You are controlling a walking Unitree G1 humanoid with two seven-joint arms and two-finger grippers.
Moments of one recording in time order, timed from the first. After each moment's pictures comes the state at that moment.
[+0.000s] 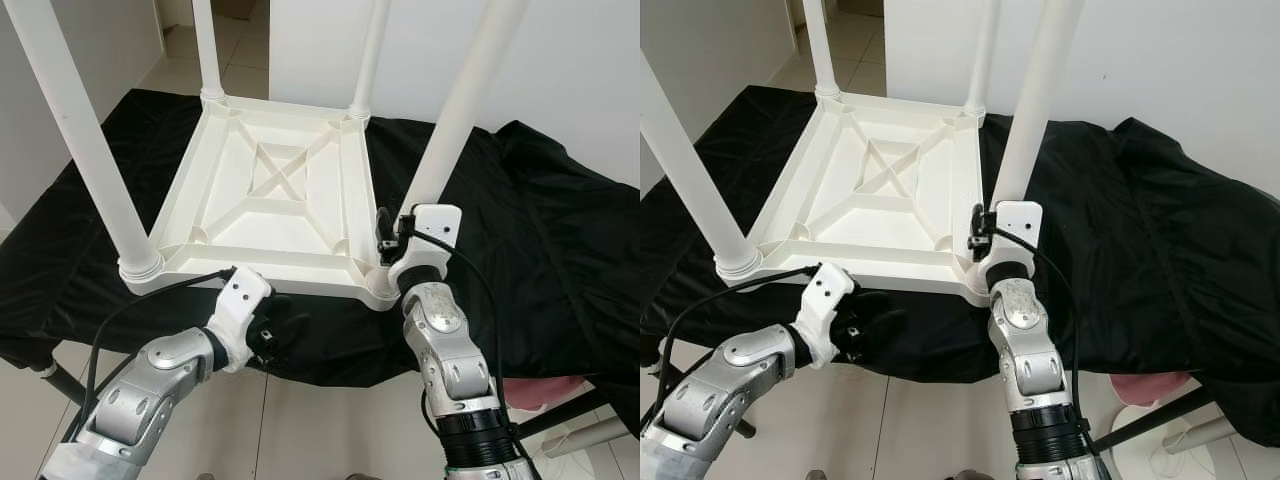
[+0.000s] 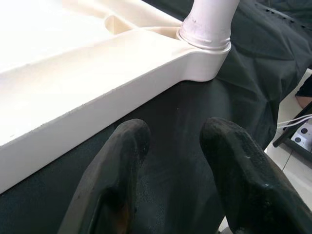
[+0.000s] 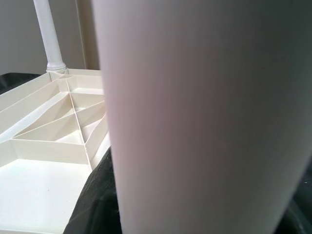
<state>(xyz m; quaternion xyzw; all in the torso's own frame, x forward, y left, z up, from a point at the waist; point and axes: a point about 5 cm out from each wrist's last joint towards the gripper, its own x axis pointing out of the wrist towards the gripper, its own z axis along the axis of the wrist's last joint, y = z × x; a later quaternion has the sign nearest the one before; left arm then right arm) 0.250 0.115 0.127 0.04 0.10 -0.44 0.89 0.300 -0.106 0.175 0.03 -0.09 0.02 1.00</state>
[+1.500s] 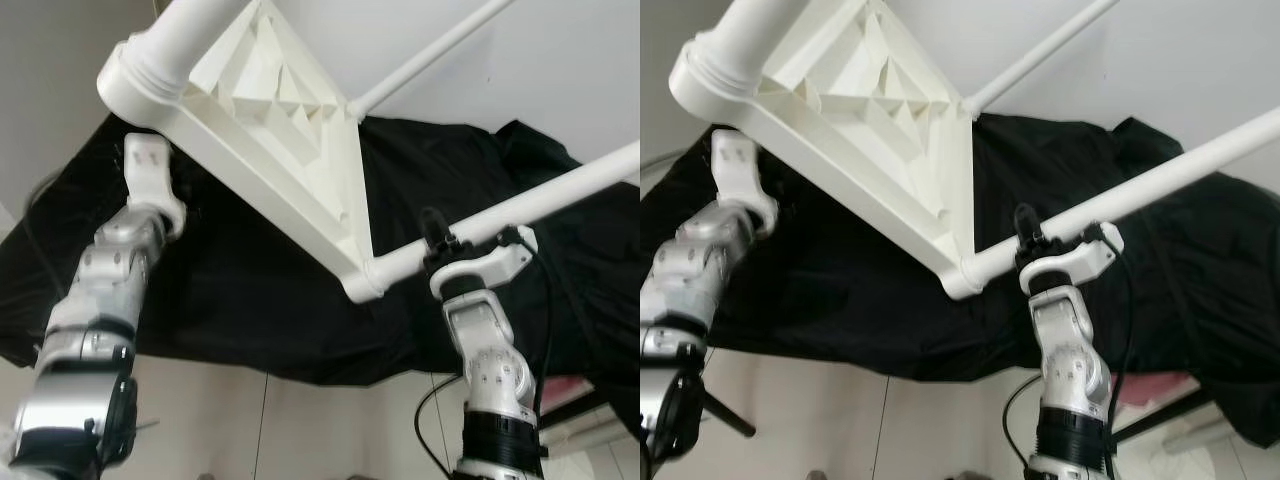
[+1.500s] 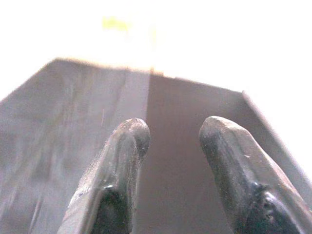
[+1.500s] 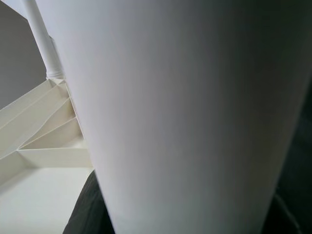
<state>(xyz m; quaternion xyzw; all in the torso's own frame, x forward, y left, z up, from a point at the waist) 0.396 0.201 0.256 -0.06 -0.06 -0.04 1.00 0.291 -0.161 0.149 0.46 -0.03 0.04 0.89</state>
